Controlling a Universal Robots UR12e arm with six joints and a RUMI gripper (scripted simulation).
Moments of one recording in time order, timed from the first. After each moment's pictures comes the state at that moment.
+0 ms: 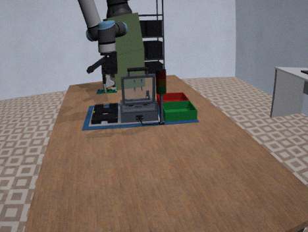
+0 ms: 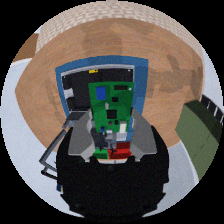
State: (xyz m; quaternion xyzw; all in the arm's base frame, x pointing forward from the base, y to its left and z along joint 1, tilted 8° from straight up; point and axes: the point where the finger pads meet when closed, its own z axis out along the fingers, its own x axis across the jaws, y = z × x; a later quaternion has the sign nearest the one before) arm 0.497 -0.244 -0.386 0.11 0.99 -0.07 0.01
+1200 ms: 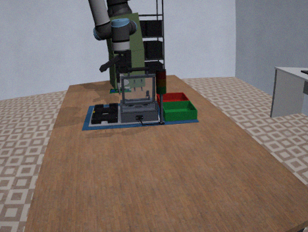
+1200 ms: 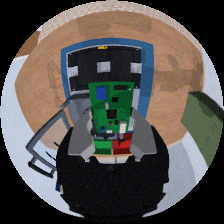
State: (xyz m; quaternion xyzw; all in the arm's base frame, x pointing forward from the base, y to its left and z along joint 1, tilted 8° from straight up) arm 0.538 -0.179 -0.389 0.11 0.99 -0.07 0.01
